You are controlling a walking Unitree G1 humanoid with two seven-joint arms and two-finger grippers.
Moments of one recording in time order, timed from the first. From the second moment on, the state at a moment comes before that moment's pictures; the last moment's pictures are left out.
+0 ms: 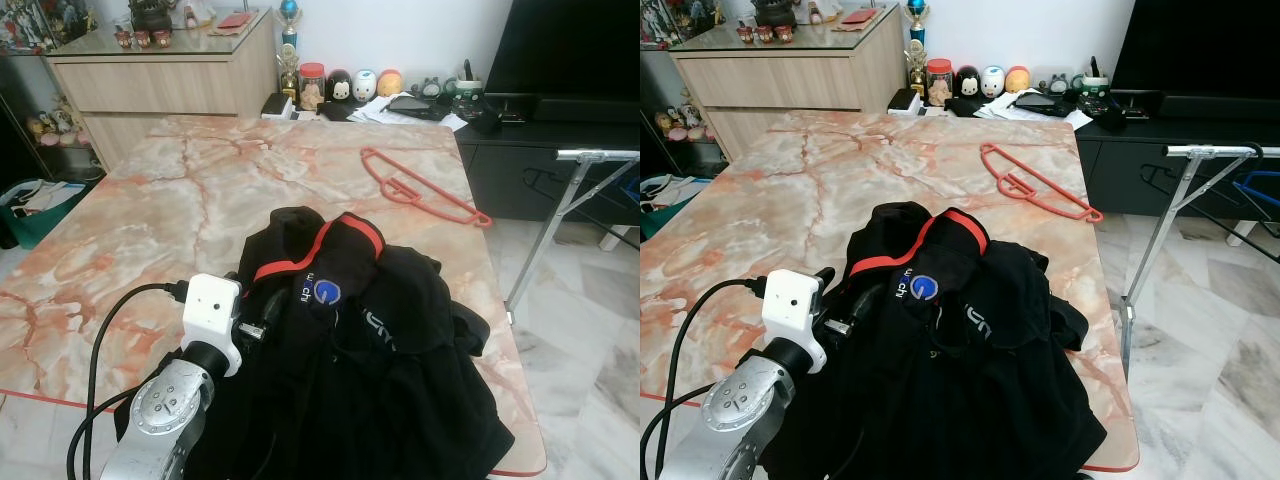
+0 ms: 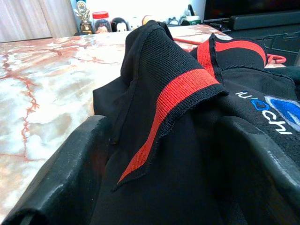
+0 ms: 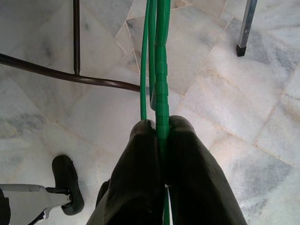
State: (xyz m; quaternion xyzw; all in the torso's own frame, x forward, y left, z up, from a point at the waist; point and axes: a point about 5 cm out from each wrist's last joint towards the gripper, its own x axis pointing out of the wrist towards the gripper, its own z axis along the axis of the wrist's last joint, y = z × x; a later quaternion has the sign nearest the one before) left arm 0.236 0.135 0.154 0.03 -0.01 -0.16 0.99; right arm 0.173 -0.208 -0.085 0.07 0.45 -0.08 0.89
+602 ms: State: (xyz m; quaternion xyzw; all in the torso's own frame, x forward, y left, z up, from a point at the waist) left arm 0.236 0.134 0.155 0.02 -0.01 -0.16 0.99; right arm 0.173 -0.207 -0.085 0.07 0.45 -0.07 0.89
